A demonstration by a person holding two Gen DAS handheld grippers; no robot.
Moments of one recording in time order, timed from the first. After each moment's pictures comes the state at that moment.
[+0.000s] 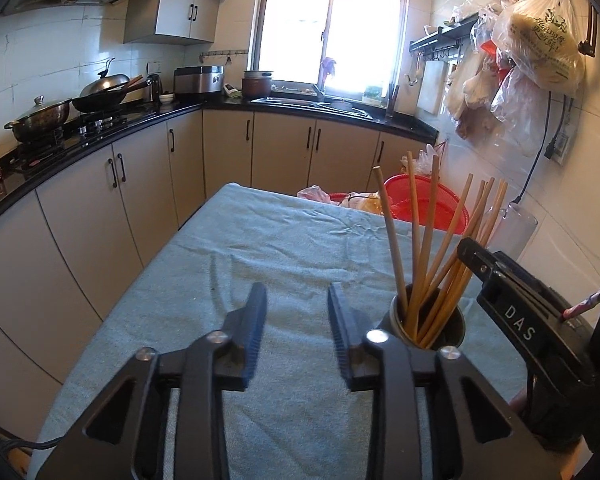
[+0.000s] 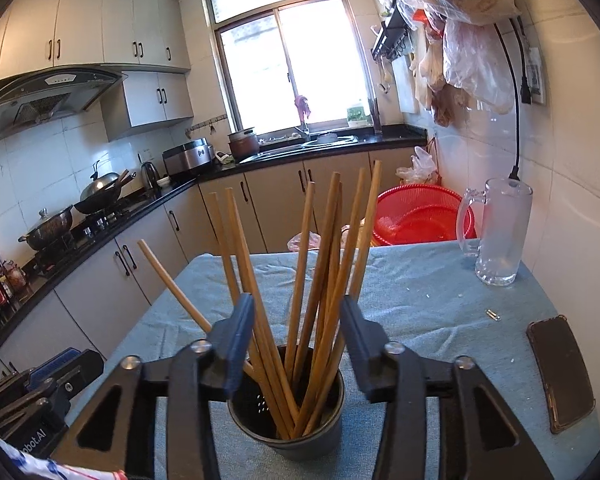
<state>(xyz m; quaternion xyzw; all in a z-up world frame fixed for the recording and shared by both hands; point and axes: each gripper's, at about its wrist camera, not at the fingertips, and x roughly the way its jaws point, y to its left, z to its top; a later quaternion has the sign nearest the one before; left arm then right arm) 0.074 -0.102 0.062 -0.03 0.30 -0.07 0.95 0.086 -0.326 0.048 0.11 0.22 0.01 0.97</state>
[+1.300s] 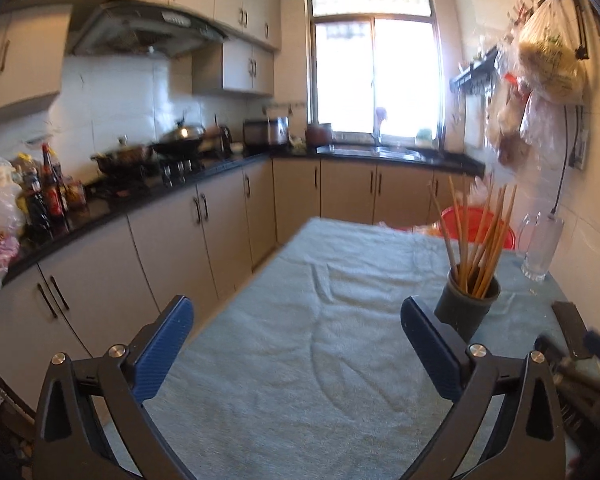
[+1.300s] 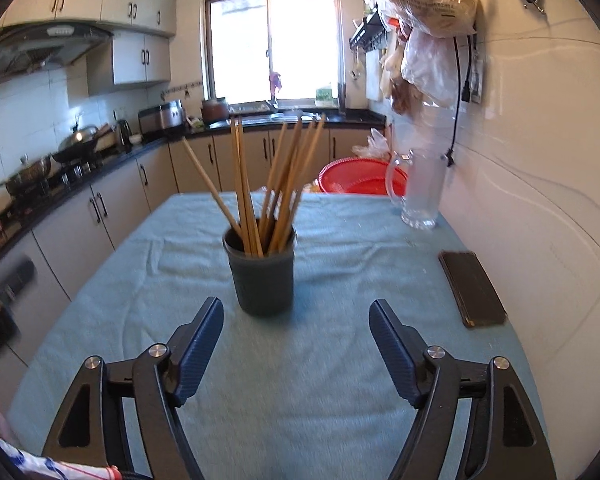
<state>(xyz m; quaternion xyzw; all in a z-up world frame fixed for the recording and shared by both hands) -0.067 -0.052 0.077 0.01 0.20 0.05 0.98 -0.057 -0.301 0.039 0.04 0.29 -0.08 0.95</state>
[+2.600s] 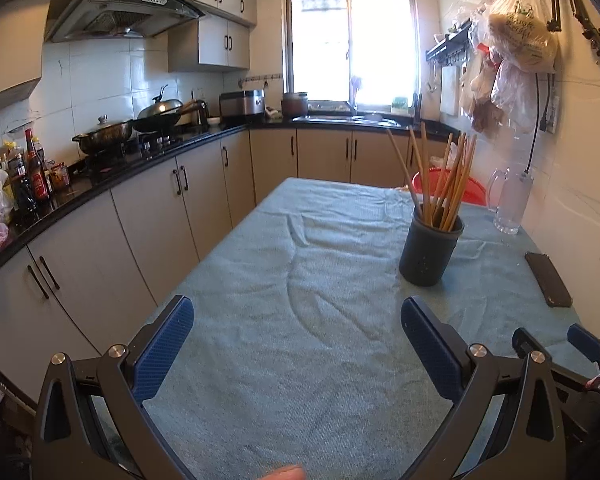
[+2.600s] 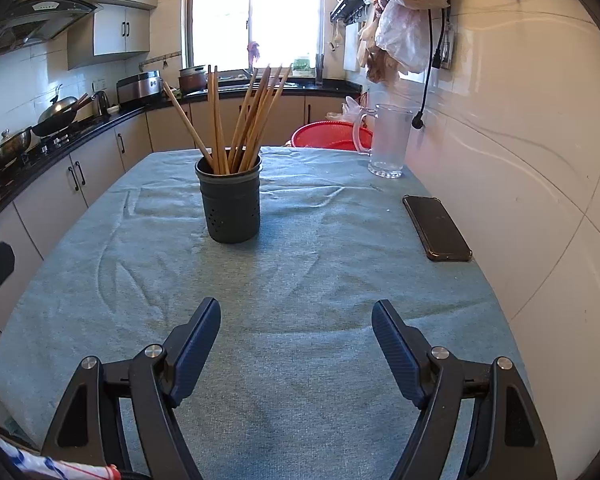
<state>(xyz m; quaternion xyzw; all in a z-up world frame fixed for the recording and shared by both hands) -0.104 -0.068 0.053 0.01 0.26 0.01 0.96 -0.108 -0.303 0.012 0.04 0.34 -0.12 0.93</state>
